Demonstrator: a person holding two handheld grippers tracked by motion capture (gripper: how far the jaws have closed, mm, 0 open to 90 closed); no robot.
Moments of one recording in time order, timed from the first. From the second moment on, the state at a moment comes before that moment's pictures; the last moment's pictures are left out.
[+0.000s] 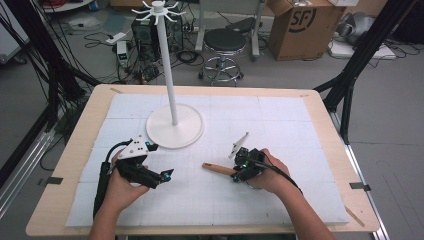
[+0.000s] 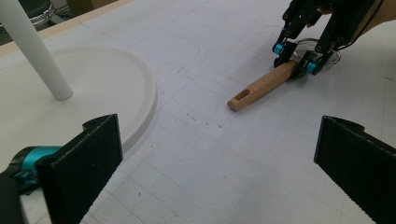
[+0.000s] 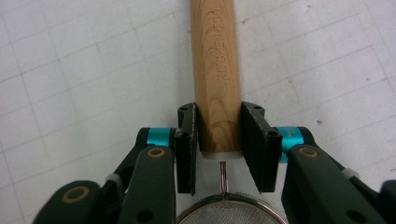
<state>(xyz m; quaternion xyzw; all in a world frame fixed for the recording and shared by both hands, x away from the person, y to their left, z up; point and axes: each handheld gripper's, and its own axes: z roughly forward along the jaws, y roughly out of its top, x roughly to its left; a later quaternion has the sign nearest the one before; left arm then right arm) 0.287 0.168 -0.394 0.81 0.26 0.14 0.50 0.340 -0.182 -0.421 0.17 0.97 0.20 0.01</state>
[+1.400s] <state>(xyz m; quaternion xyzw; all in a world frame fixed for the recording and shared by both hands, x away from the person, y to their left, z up) 0.287 0.168 -0.395 0.82 0.27 0.14 0.49 0.344 -0.198 -0.372 0.17 0.91 0.38 0.04</state>
